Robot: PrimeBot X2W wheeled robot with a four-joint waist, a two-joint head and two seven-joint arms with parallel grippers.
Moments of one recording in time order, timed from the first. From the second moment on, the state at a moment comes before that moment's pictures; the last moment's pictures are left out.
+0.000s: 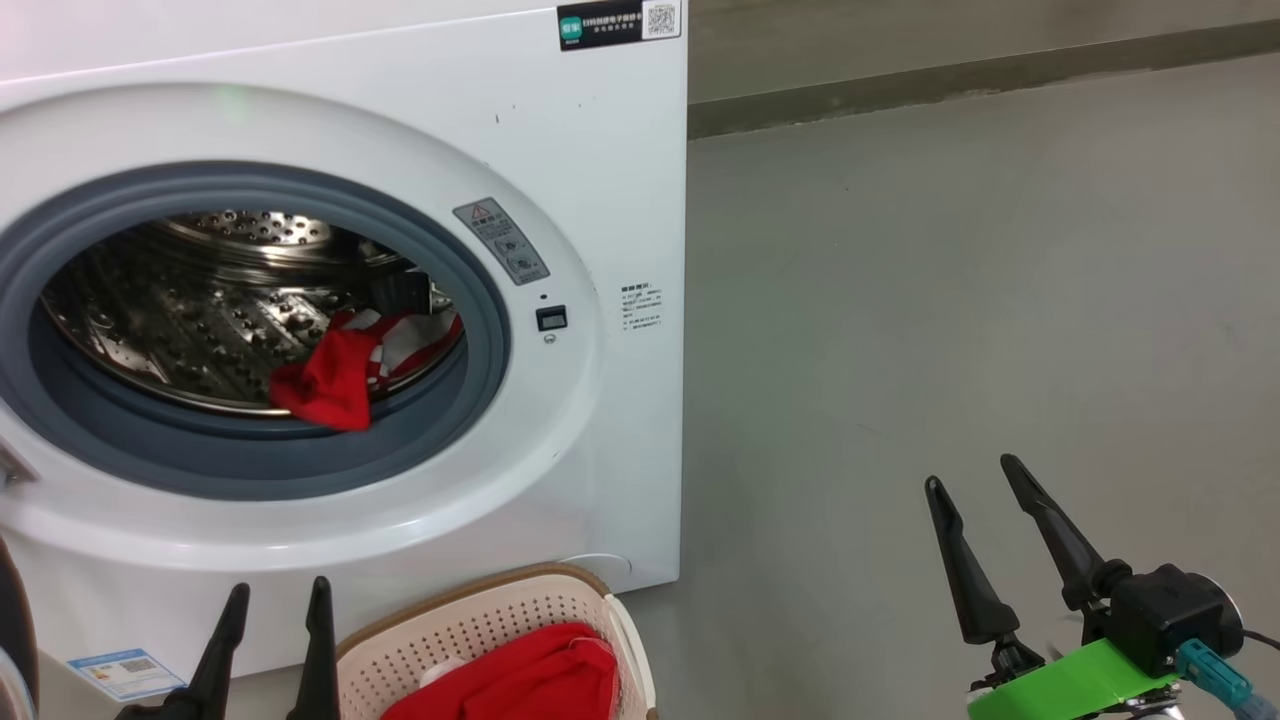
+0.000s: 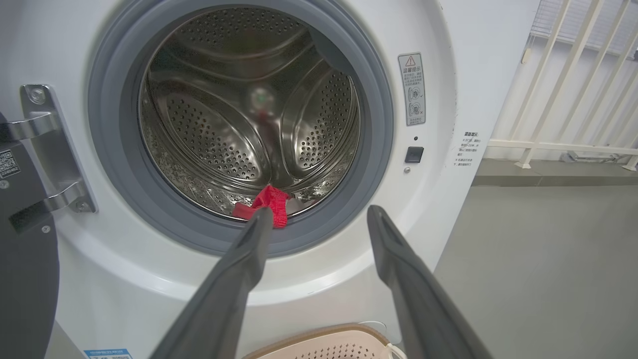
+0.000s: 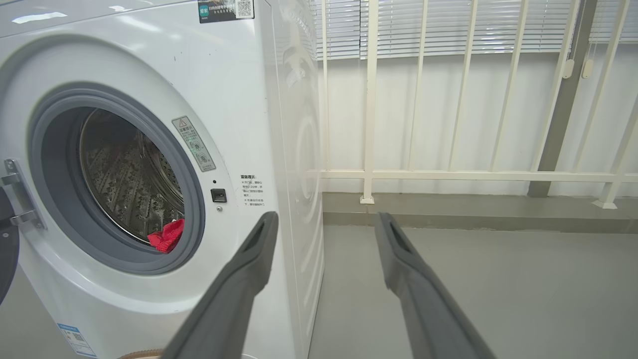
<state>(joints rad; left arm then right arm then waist) 0.05 0.04 0.11 0.18 -0.21 -0.11 -0.25 0.02 -0.09 0.07 0.08 0.25 0.13 -0.26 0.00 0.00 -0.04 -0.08</state>
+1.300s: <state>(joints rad) -0.31 0.04 0.09 0.38 -0.18 -0.01 -0.25 -0.05 -0.09 0.09 0.06 0.25 0.13 -0.26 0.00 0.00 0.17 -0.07</state>
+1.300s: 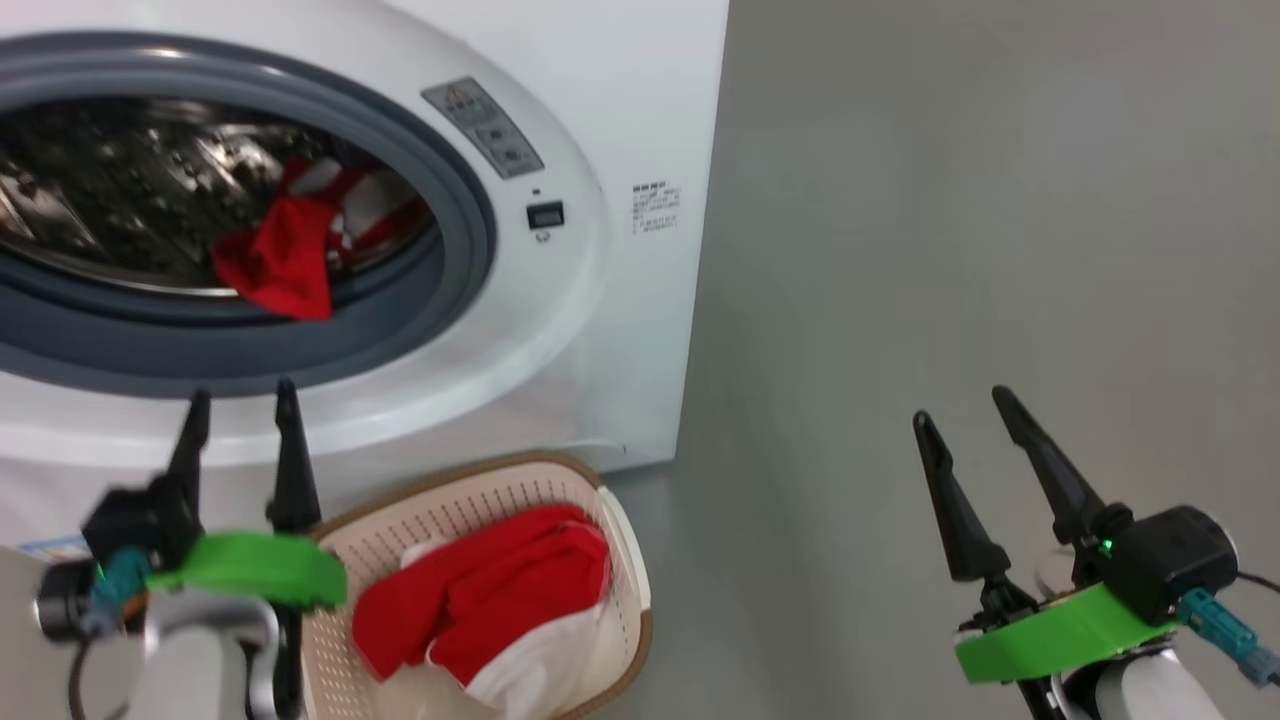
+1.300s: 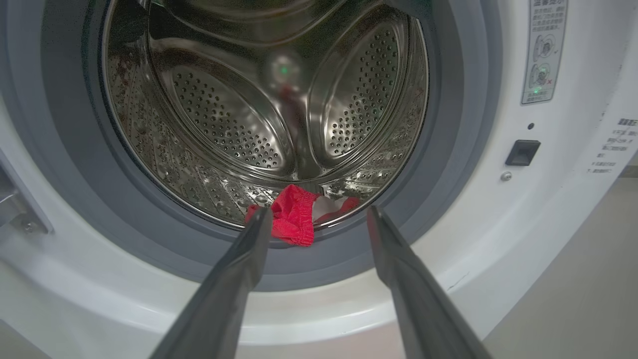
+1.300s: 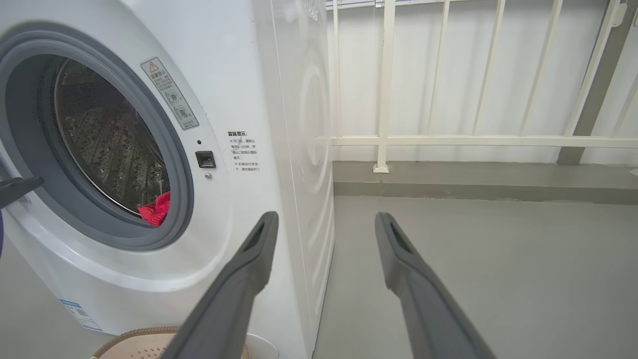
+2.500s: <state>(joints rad) -1.12 0.25 0.08 1.13 -0.13 0.00 -0.02 -0.23 -0.10 0.25 0.05 0.35 0.13 -0.26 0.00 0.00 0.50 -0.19</state>
